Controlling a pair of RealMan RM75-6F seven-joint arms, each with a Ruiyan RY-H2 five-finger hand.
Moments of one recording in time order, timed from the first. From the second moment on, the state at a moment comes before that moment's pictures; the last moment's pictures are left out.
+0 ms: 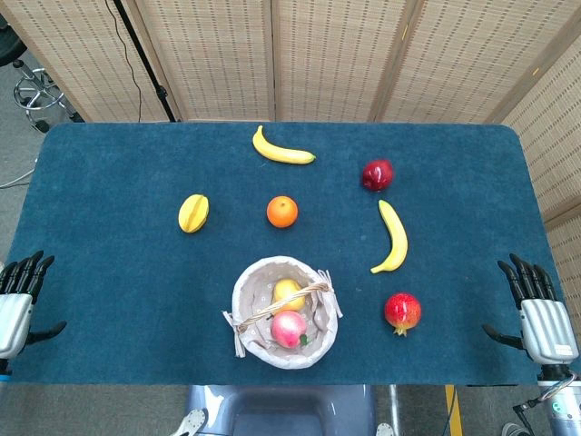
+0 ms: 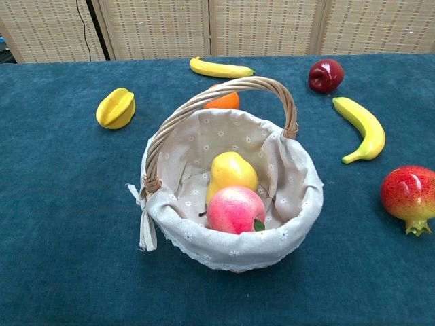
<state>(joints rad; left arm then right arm) -0.09 -1.14 -0.02 -1.59 1.46 1.43 0.03 0.09 -1.19 0.06 -1.47 -1.52 1.47 0.16</state>
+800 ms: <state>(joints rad) -0.09 -1.13 -0.02 -1.59 1.47 1.43 0.00 0.09 -1.18 0.06 -1.47 -1.51 1.46 0.16</state>
